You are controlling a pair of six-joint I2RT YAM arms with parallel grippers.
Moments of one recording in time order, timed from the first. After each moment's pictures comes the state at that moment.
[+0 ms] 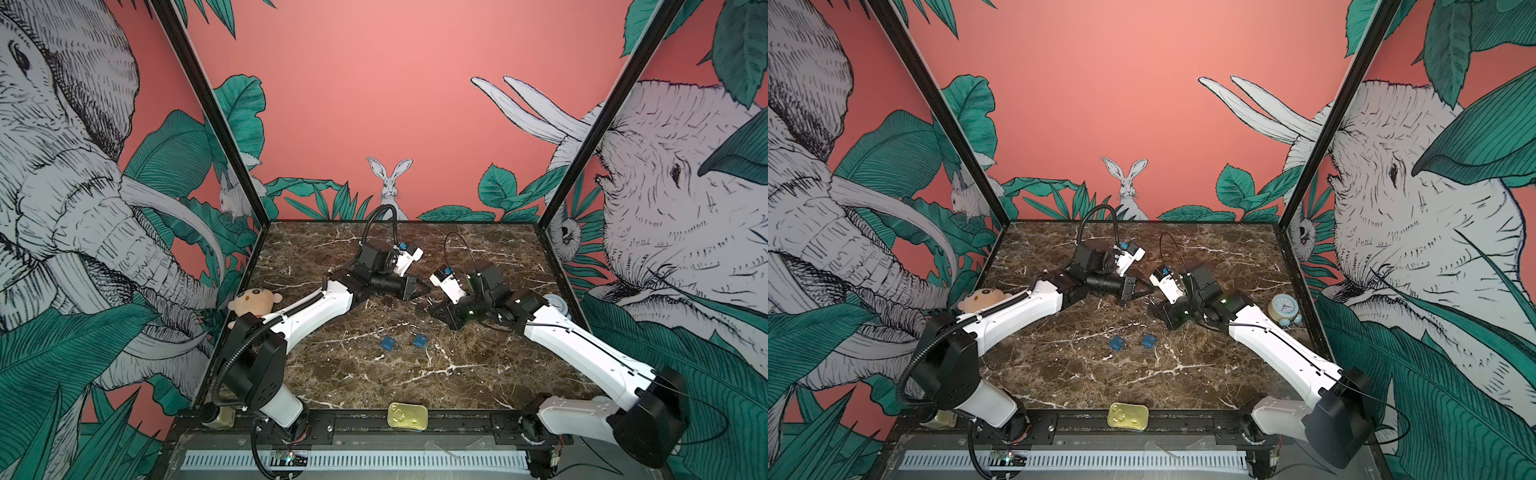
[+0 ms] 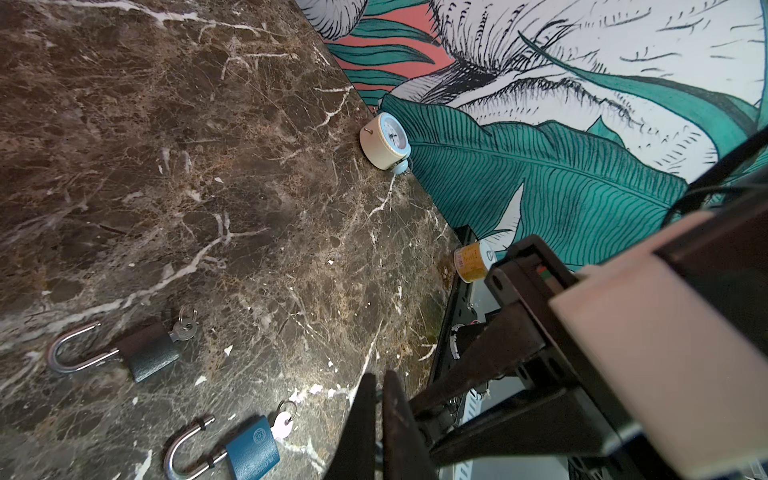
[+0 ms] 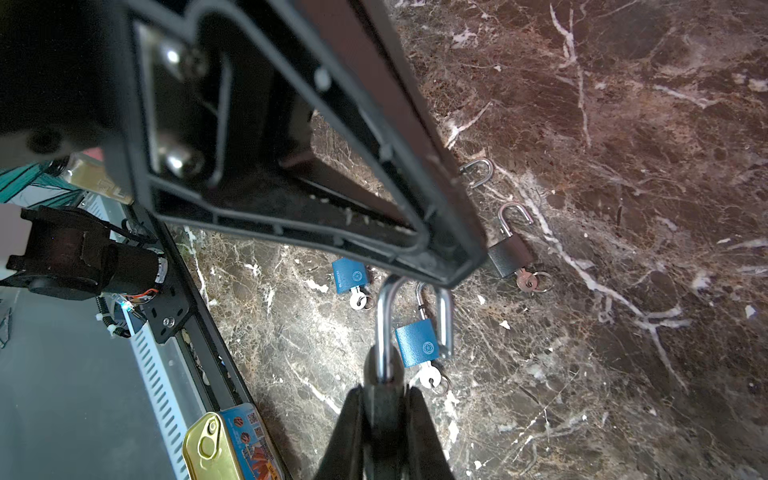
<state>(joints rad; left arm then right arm) -0.66 1.57 1.15 -0.17 0.77 -0.38 0.63 1.24 1.02 -0.62 -0.39 0.04</state>
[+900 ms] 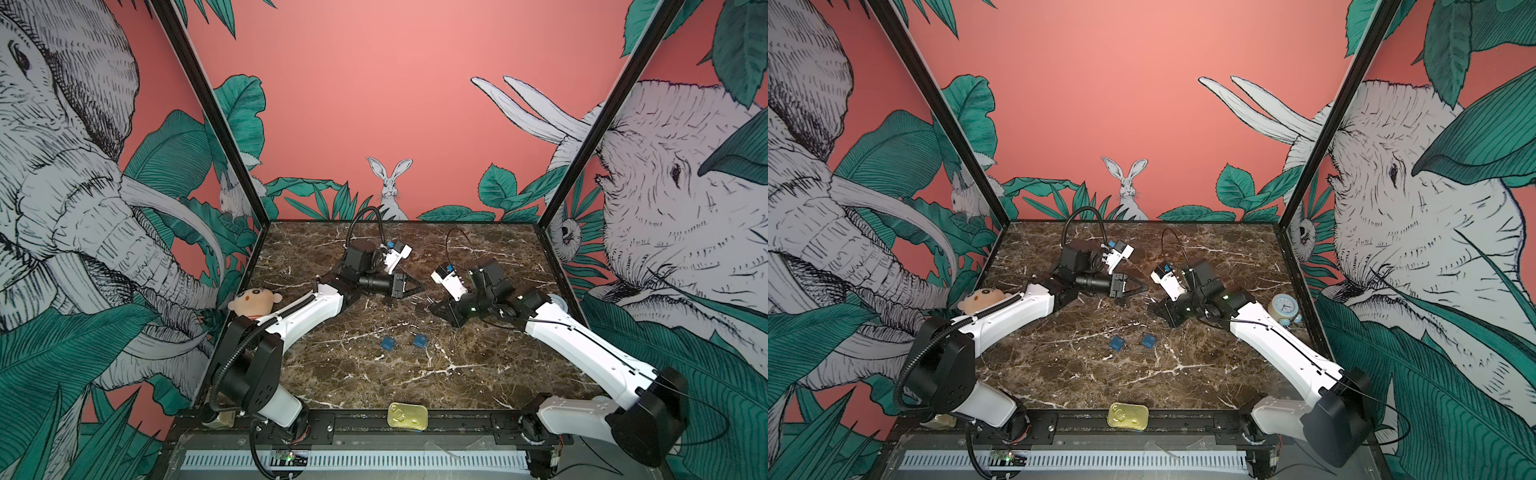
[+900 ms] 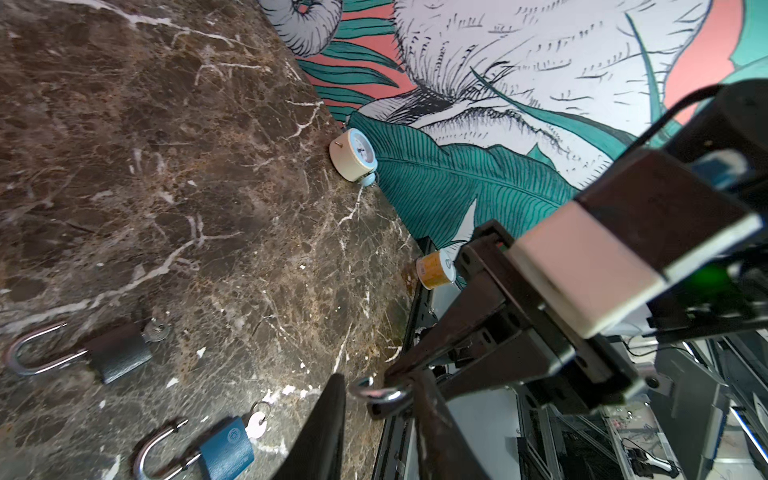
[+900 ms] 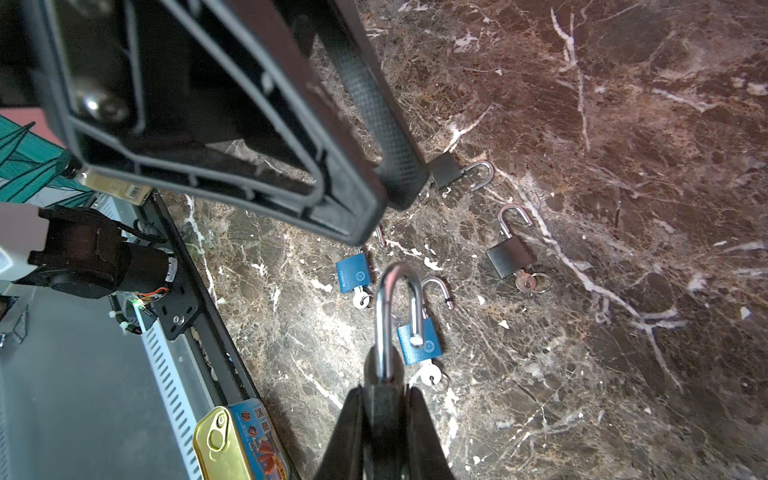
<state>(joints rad) -0.58 1.53 1.05 0.01 0.95 -0.51 0.61 1.25 1.05 -0.66 -0.44 0.03</state>
